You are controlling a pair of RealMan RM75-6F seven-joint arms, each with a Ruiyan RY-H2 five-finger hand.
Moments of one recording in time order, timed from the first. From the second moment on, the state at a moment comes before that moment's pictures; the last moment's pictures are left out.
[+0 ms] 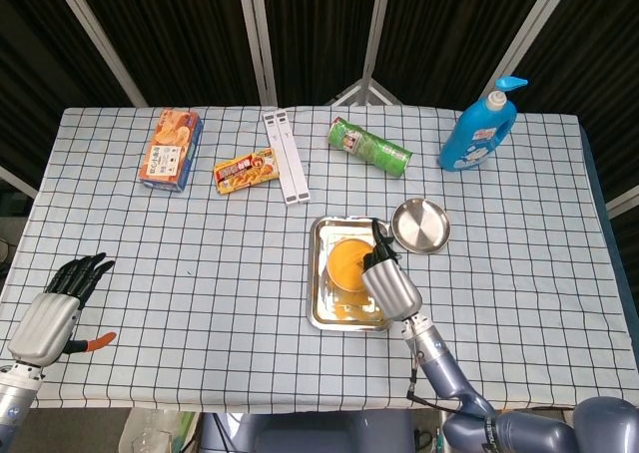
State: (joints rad) left arm -0.17 -1.12 0.04 -1.65 1.60 1.40 -0.06; right arm 0.58 -1.76 0.11 -1.33 -1.52 1.30 -1.31
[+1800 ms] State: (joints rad) left arm -0.17 -1.12 0.04 -1.65 1.61 1.40 -0.05; right arm 0.59 -1.69 0.09 -1.33 -1.63 1.32 -1.36
